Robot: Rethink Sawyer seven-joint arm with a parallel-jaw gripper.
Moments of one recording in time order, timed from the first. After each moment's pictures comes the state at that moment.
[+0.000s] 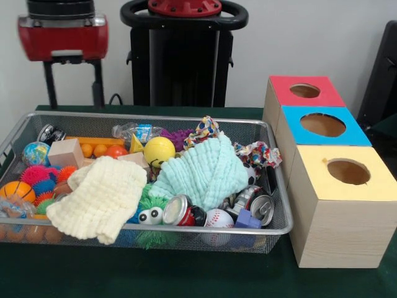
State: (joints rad) arm -0.82 -0.82 0.57 1.60 -0.48 0.82 1.40
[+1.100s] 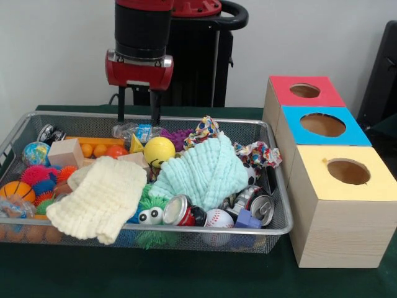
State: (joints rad) arm -0.55 -0.76 0.19 1.80 -0.47 0.42 1.75
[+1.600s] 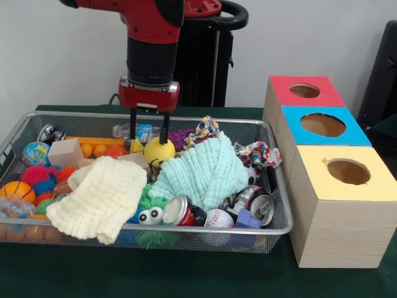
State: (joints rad) arm -0.49 -0.65 0.09 1.85 -0.44 0.26 1.79
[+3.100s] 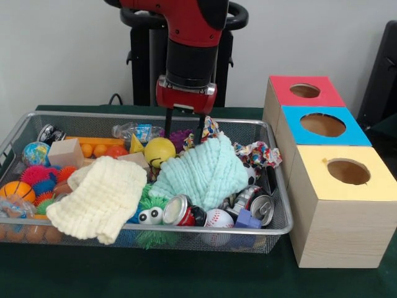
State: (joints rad) arm -0.29 -0.62 -0.03 1.85 -0.22 0.25 1.79
